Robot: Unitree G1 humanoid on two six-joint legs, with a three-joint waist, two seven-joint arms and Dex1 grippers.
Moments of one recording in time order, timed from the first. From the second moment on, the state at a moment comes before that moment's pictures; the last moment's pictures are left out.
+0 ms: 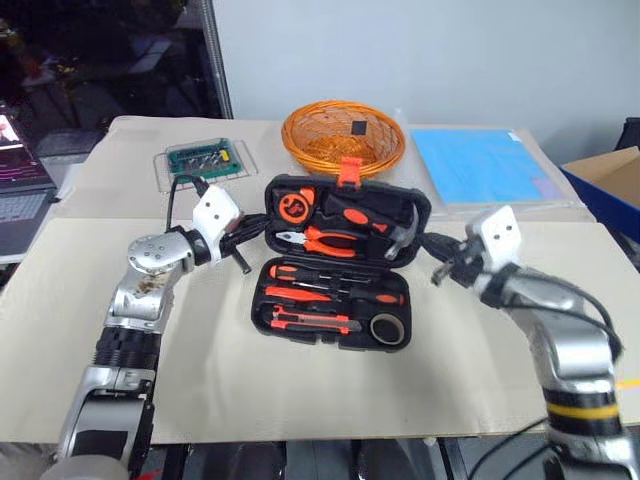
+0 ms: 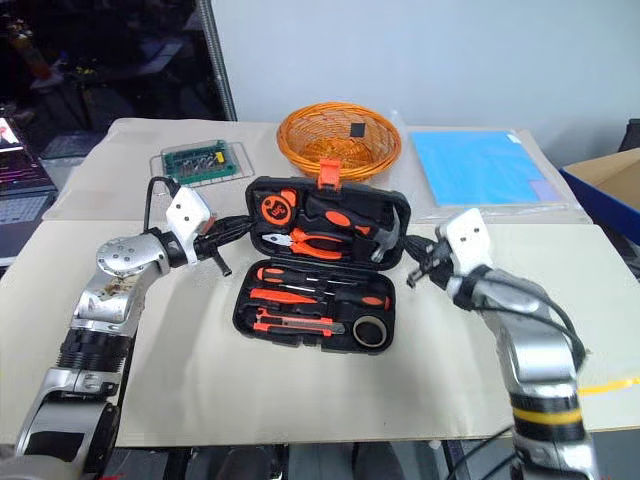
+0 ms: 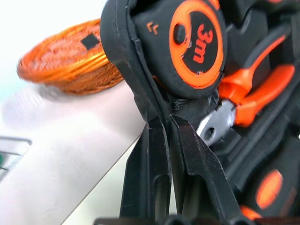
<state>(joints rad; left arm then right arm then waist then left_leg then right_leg) -0.56 0.59 -0.03 0.21 -0.16 0.03 -0.90 -0.19 -0.62 -0.12 -0.42 0.21 0.44 0.65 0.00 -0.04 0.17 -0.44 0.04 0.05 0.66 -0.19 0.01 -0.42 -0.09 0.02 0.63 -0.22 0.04</state>
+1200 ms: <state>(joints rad) -0.16 0.98 0.18 -0.41 -0.75 0.65 -1.36 -0.06 -0.76 0.10 -0.62 0.27 0.73 0.65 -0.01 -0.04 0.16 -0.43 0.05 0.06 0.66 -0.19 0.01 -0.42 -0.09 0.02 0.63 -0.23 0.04</state>
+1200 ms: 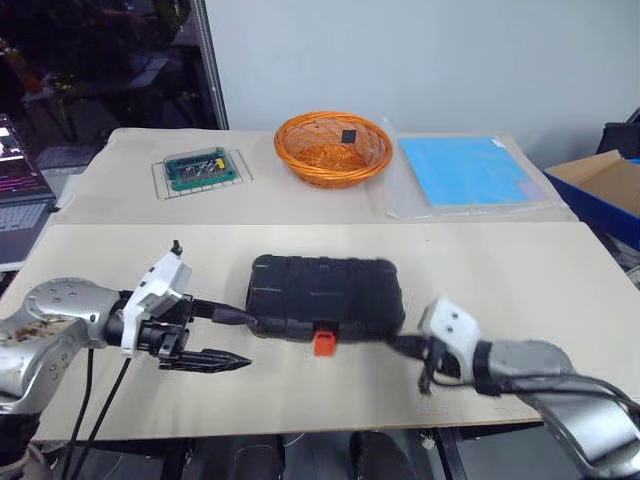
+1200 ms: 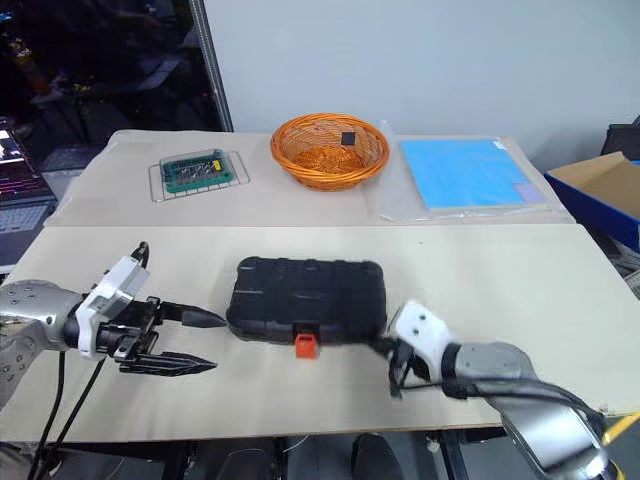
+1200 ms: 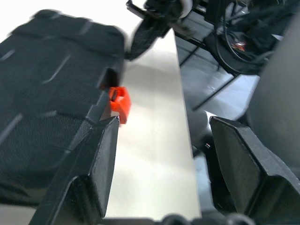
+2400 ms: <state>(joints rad) -0.46 0.75 -0.17 -0.11 -0.37 0.42 -1.22 -0.33 -0.30 0.15 -0.52 0.33 1.08 0.32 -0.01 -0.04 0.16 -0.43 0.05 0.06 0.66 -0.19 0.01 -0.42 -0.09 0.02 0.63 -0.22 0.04</state>
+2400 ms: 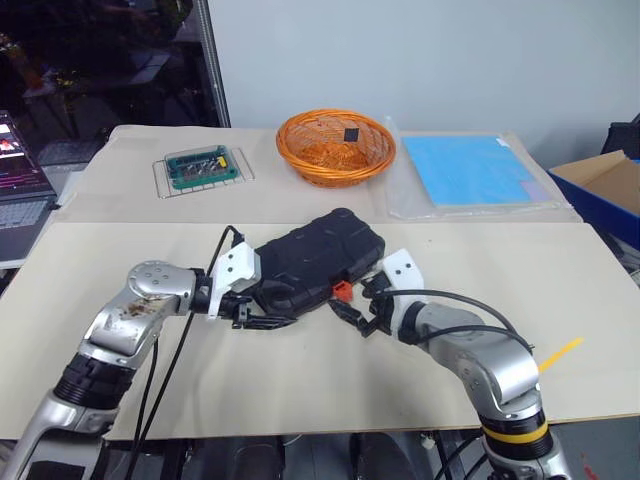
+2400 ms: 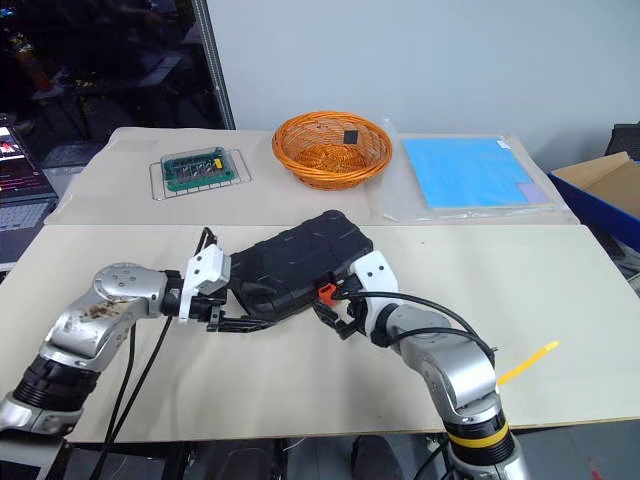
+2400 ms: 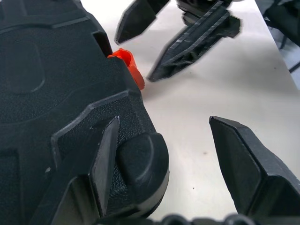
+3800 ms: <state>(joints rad) -0.47 0.74 -0.17 -0.12 -0.36 0.44 -1.19 -0.35 -0.35 0.23 -0.51 0.29 1.05 0.35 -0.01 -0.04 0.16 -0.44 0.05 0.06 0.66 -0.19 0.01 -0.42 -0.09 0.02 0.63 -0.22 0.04</state>
